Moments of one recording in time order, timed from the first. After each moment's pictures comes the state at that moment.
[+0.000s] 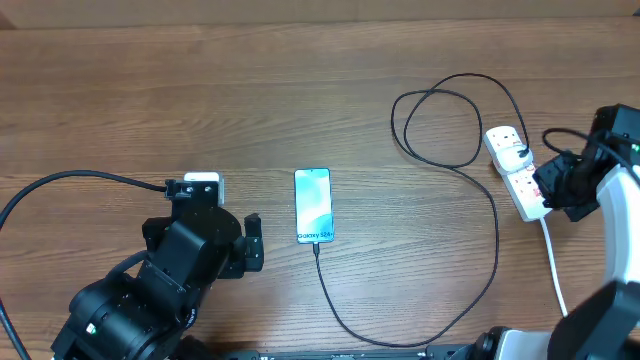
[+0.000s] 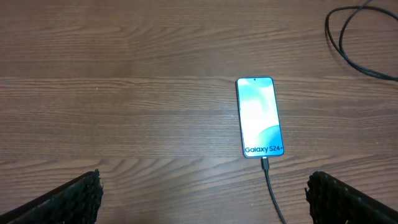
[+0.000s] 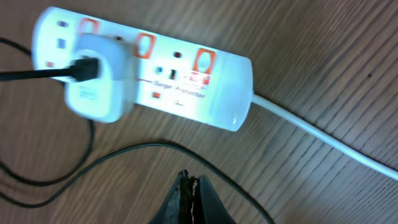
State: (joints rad) left arm -0.64 0.89 1.25 -1.28 -0.37 -0.55; right arm -0.40 1.54 1.20 -1.03 -0.03 0.62
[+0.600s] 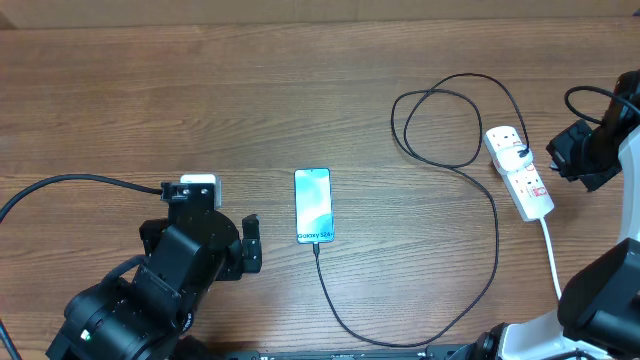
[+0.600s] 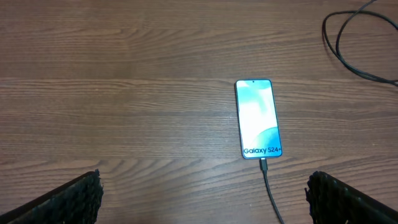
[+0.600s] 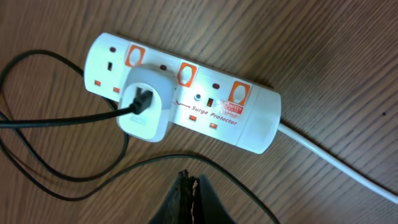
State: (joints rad) left arm -0.64 0.87 1.25 -1.28 -0.37 -0.55; right arm -0.43 1.72 1.49 -1.17 -0.08 0.54
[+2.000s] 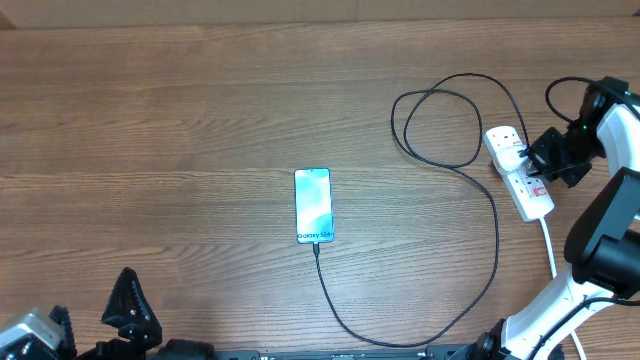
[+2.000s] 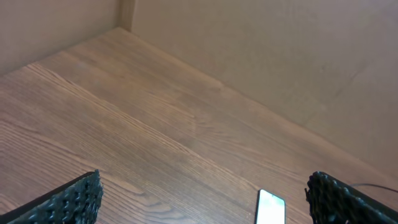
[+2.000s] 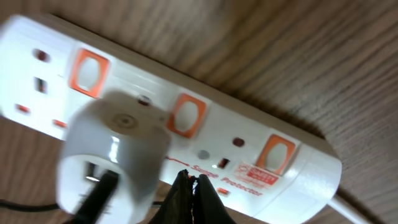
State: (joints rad) left arm -0.16 0.31 1.25 -1.29 -0.38 -0.55; right arm -0.43 2.04 1.58 -1.12 -0.14 0.41
